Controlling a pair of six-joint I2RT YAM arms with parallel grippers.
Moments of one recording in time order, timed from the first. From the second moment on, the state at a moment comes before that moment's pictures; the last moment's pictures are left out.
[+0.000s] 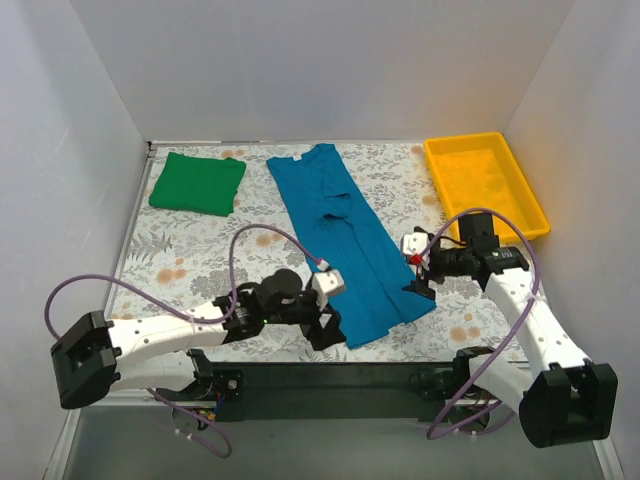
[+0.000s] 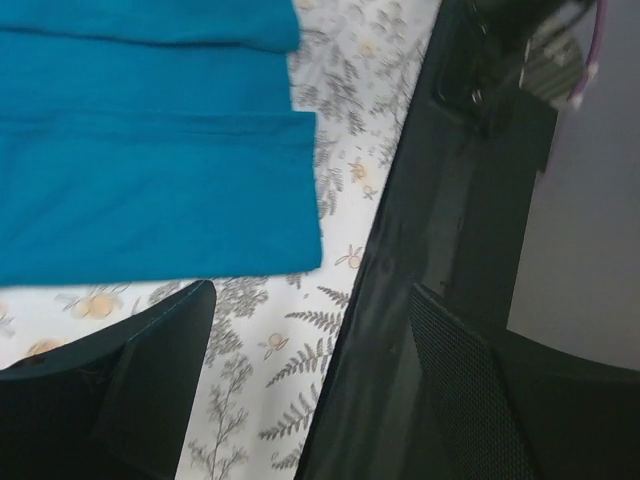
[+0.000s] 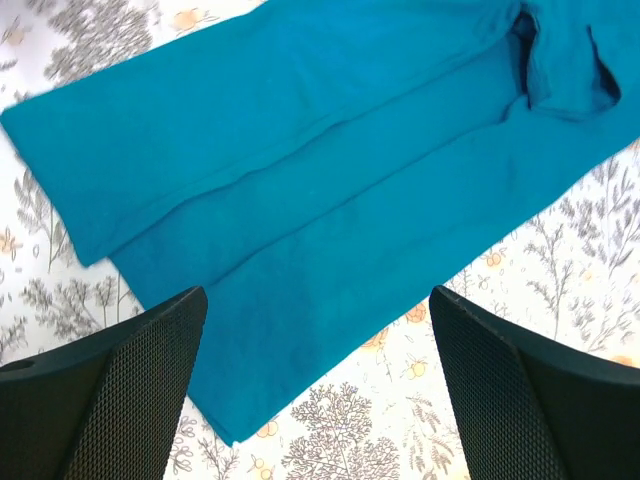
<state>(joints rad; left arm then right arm) -1.05 1.10 0.57 0.03 0.29 -0.19 0.17 1.06 0.78 -0.71 -0.84 -1.13</state>
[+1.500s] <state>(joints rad) -1.36 1.61 0.61 0.34 -0.19 -0.01 0.11 1.27 0.60 -0.93 -0.61 -1.81</state>
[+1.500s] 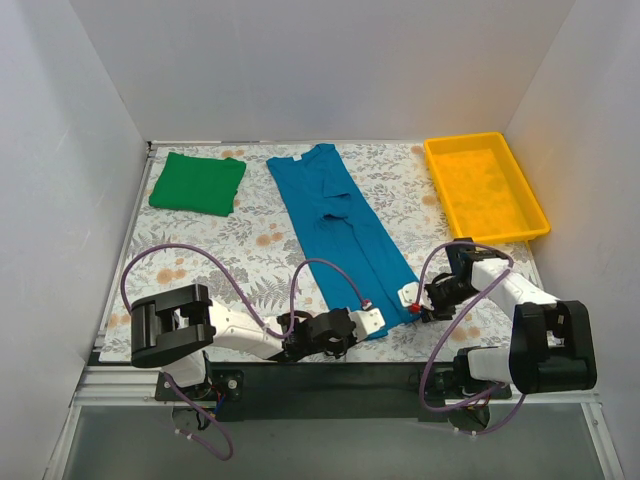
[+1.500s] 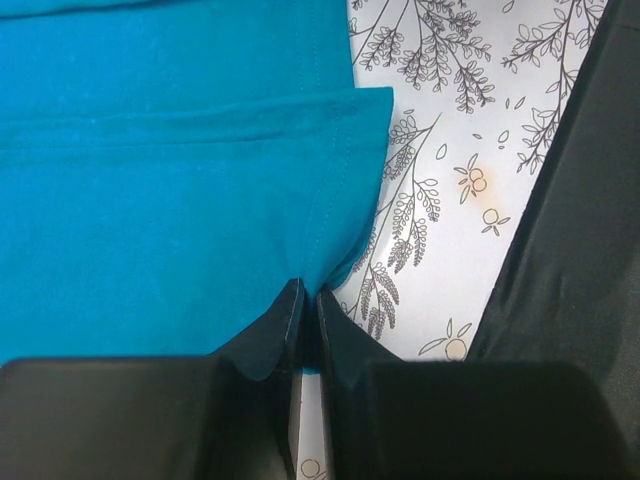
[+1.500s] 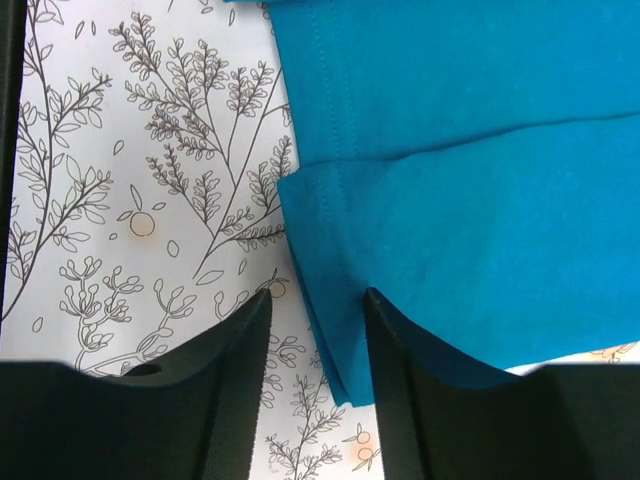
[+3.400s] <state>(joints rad) -1.35 1.53 0.47 0.50 -0.14 -0.08 0.16 1.39 0.67 -0.74 -0.65 -1.60</state>
